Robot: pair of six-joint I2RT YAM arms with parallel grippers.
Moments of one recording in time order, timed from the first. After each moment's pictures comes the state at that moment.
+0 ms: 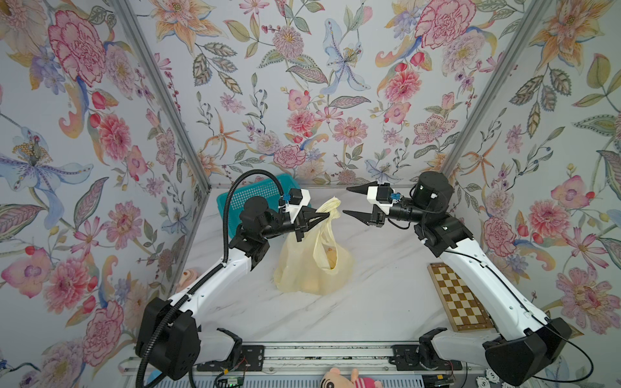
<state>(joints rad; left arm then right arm) -0.46 1.33 1.00 0.43 0.92 -0.05 0.44 1.30 1.36 -0.14 -0.92 -0.65</state>
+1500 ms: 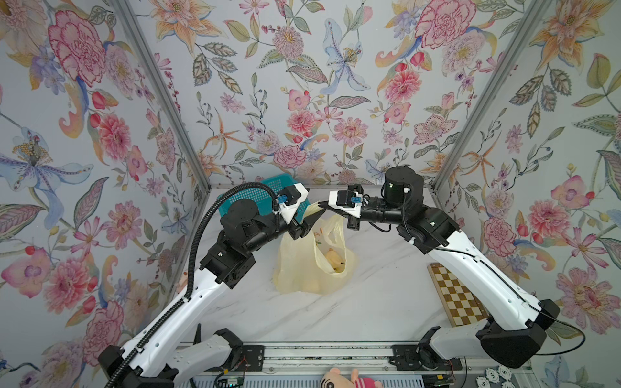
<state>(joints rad) -0.65 1.08 1.18 -0.07 0.27 0.24 0.76 1.39 1.64 -0.46 -0.51 -0.68</state>
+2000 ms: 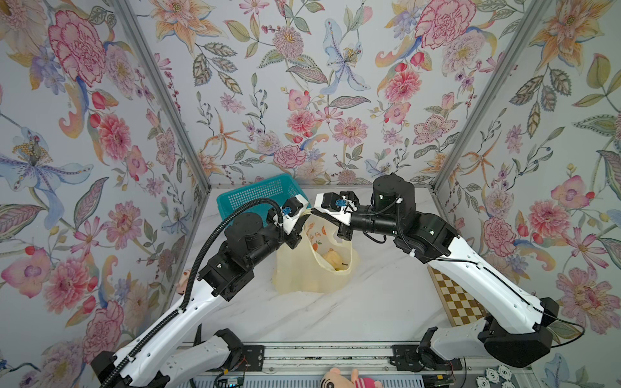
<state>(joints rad) -0.70 1.00 1.08 -0.13 0.05 0.28 0.89 1.39 1.68 -0.55 -0.29 -0.57</state>
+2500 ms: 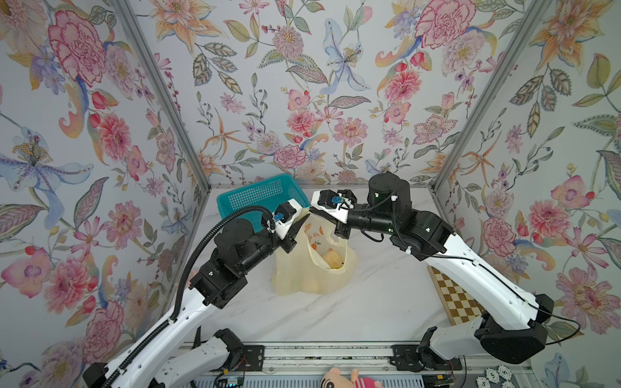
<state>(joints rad) -0.70 0.93 1.05 -0.12 0.08 0.29 0.90 1.42 1.71 -0.56 -0.27 -0.56</state>
